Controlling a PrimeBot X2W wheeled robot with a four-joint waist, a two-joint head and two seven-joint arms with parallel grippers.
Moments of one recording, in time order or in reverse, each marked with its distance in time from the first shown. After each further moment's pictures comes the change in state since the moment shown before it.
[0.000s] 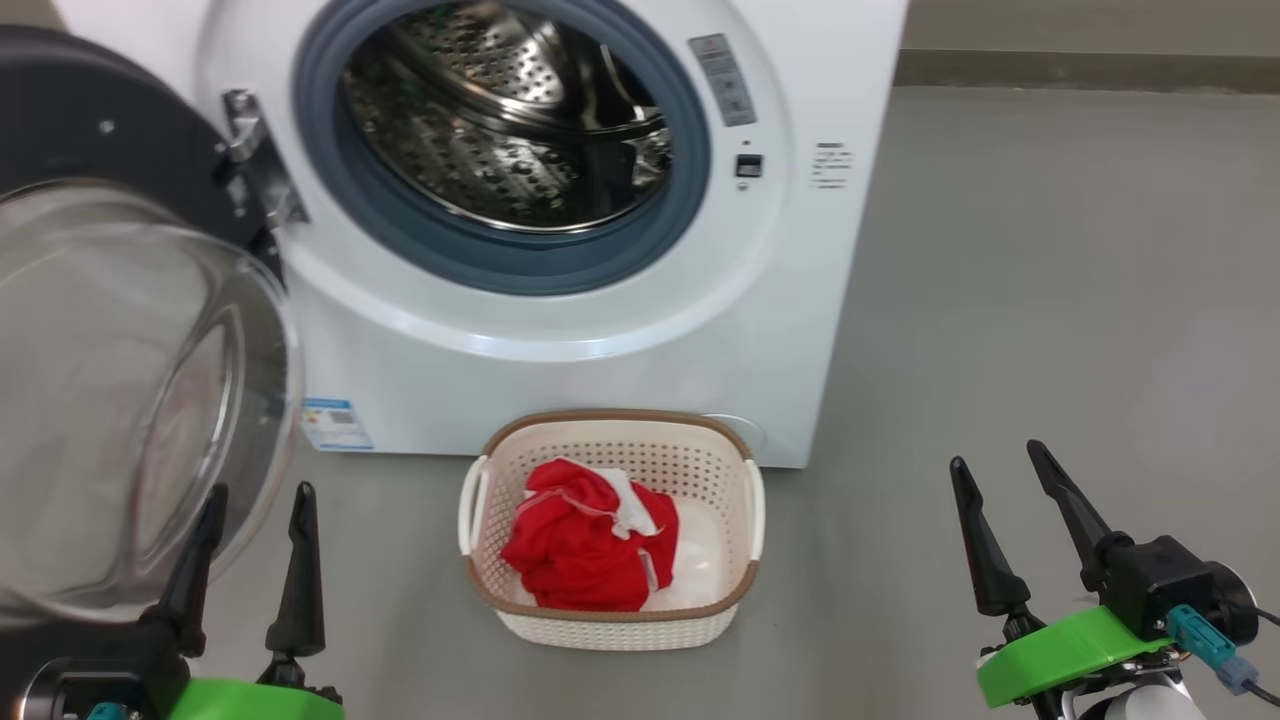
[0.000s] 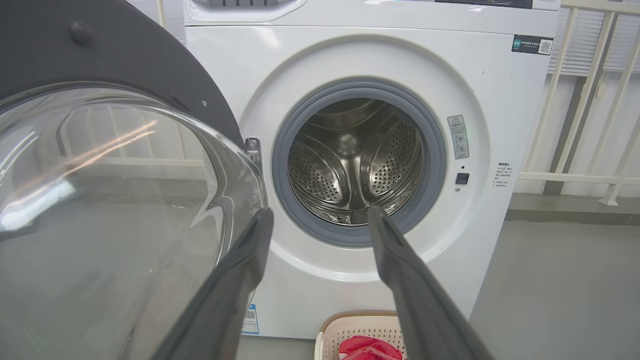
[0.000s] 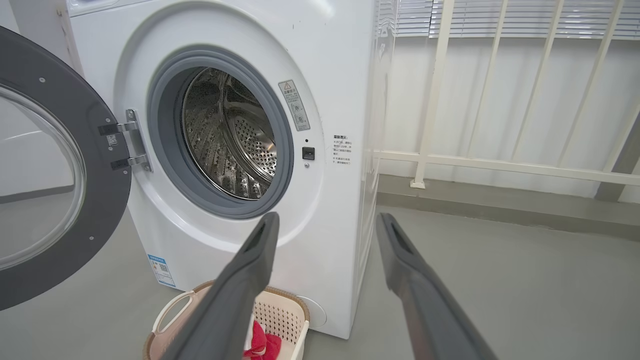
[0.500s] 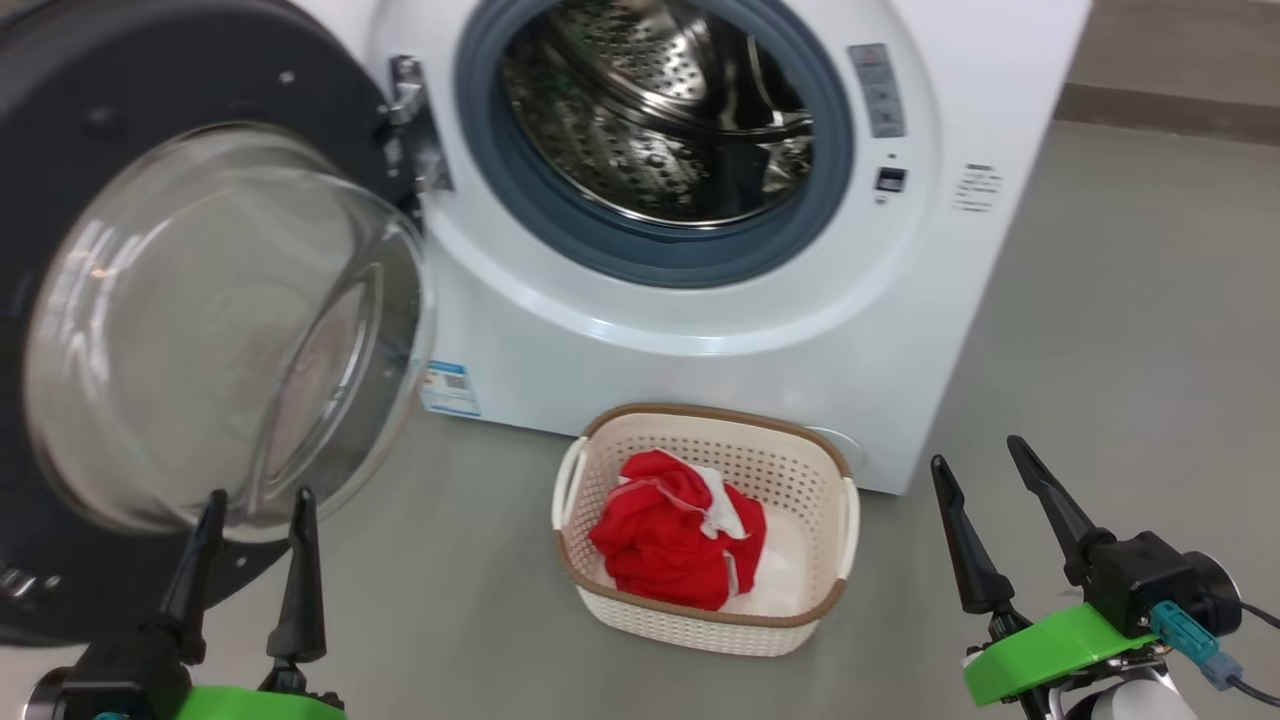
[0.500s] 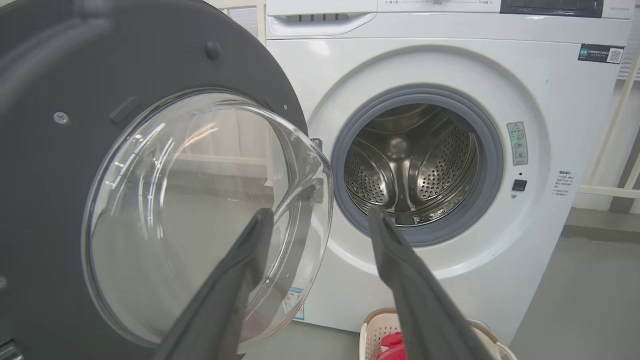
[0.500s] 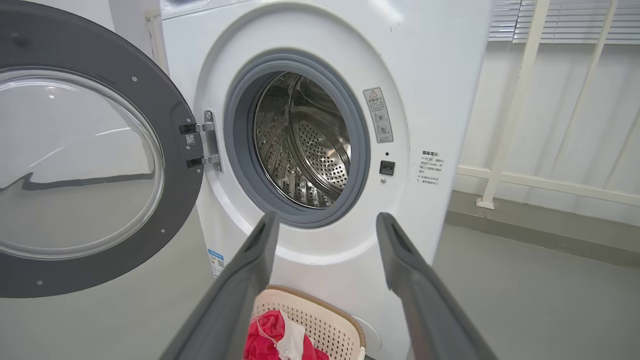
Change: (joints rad) left arm 0.016 -0.020 0.014 -0.023 0.018 0.001 0.000; right arm -0.009 -0.008 0.036 -0.005 0.000 0.000 0.000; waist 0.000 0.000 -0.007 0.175
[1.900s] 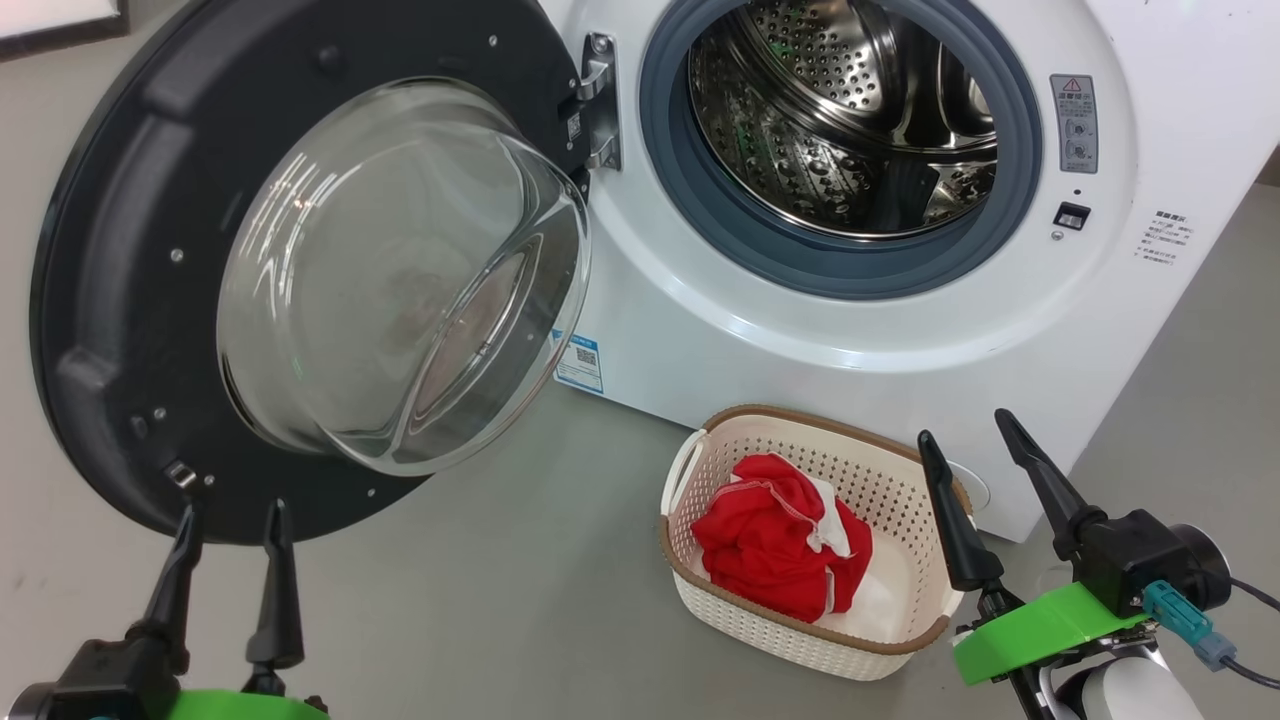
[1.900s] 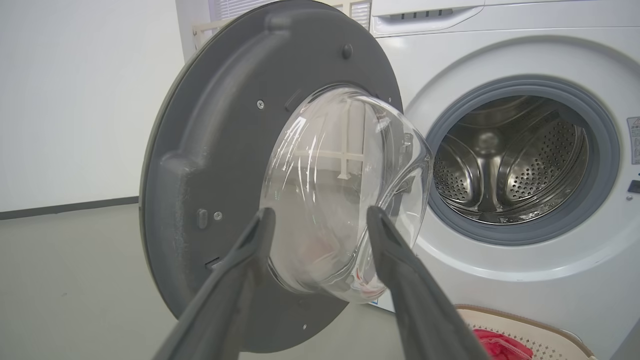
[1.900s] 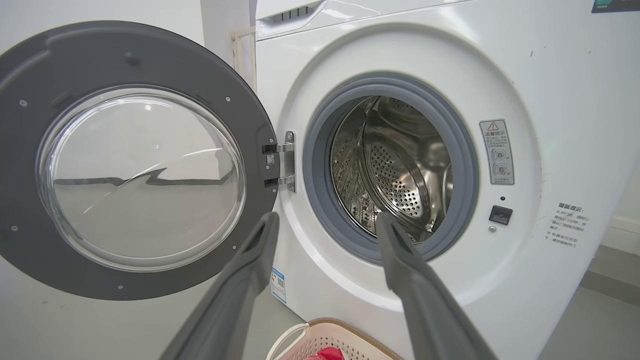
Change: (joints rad) left arm 0.004 -0.003 0.034 0.022 0.033 0.020 0.000; right arm -0.039 -0.001 0.021 -0.007 0.004 0.000 0.000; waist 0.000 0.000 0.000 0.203
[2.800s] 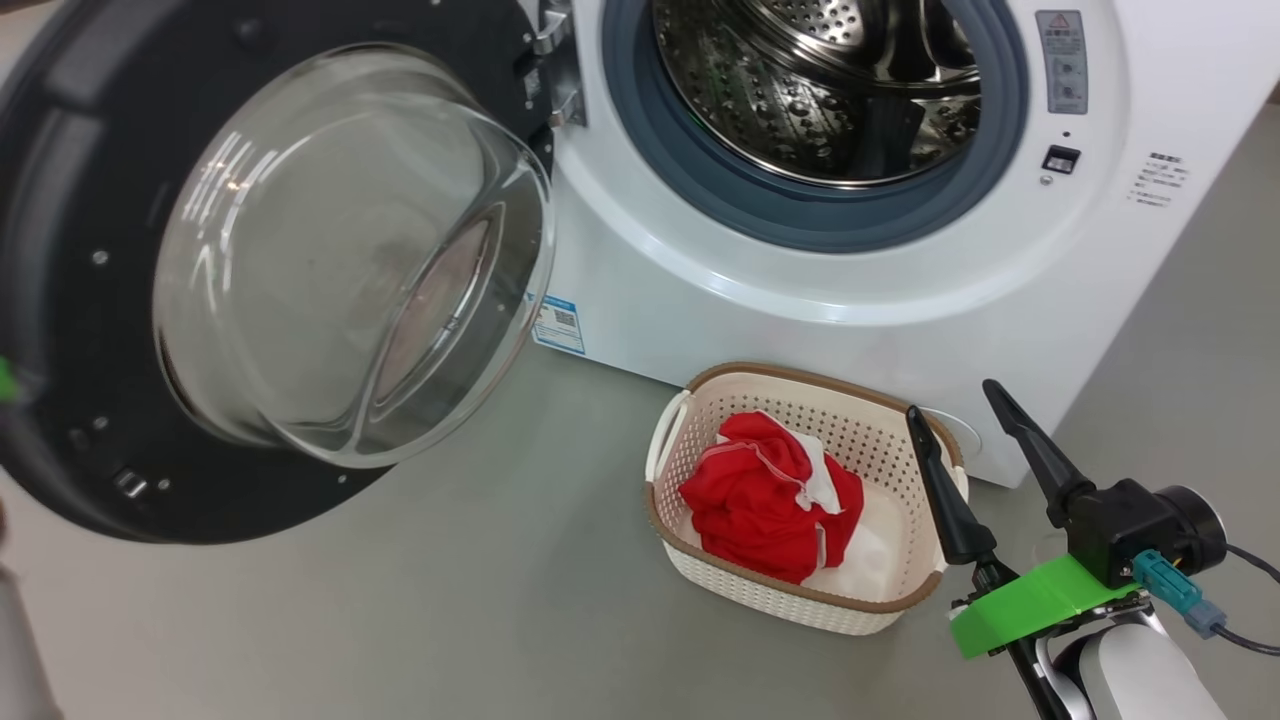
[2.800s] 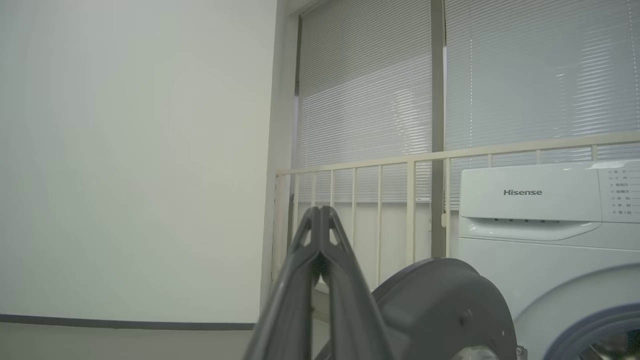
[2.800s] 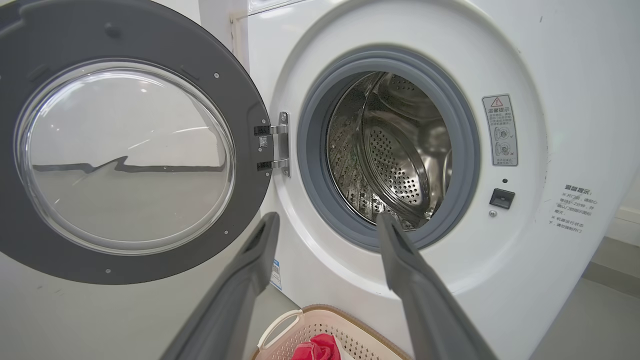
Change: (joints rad) left arm -0.536 0.122 0.219 0.085 -0.036 0.052 -0.008; right arm -0.052 -0.040 0.043 0.021 0.000 0.000 0.000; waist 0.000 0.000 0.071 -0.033
